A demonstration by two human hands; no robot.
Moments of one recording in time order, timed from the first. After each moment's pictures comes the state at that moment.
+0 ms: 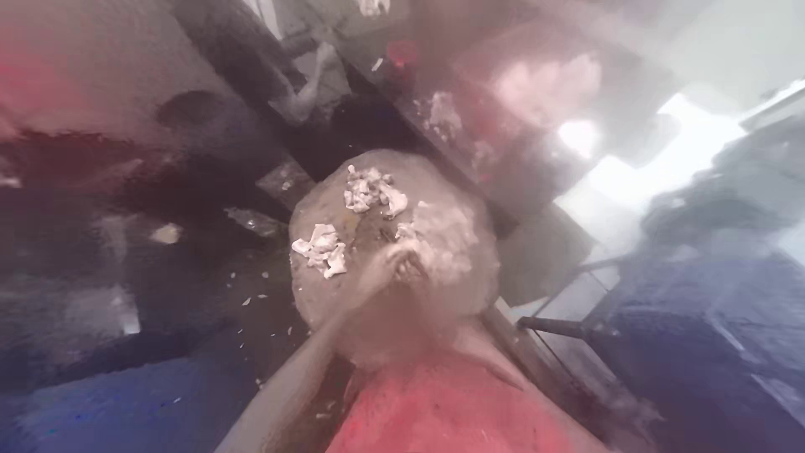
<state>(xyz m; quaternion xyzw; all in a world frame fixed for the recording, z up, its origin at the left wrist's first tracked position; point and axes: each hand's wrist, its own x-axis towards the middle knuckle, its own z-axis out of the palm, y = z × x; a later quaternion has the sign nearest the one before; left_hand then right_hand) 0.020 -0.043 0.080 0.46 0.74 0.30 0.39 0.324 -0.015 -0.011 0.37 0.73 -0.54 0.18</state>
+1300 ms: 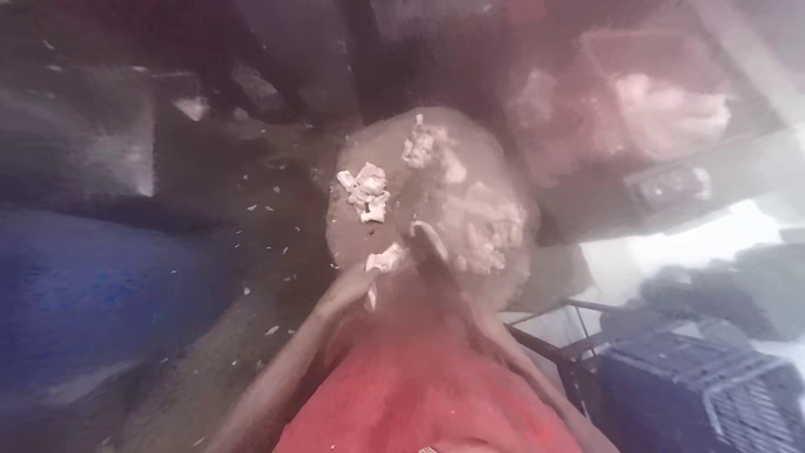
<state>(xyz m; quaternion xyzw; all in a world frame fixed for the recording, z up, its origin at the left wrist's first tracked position) 0.000 -0.219 0.013 0.16 0.79 0.32 0.49 0.294 0.000 -0.017 0.42 0.75 -0.48 0.19</state>
